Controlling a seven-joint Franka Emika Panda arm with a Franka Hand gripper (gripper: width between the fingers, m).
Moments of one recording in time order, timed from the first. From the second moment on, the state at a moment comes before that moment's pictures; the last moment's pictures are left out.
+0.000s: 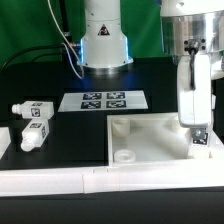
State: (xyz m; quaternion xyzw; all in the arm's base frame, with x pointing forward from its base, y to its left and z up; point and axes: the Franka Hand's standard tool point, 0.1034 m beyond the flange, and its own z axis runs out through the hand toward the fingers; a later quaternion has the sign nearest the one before) arm 0.642 0.109 0.067 -0.58 0.81 0.01 0.06
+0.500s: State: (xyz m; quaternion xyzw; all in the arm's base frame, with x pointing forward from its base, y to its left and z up) arm 0.645 0.108 0.089 -0.61 0.79 0.01 0.07
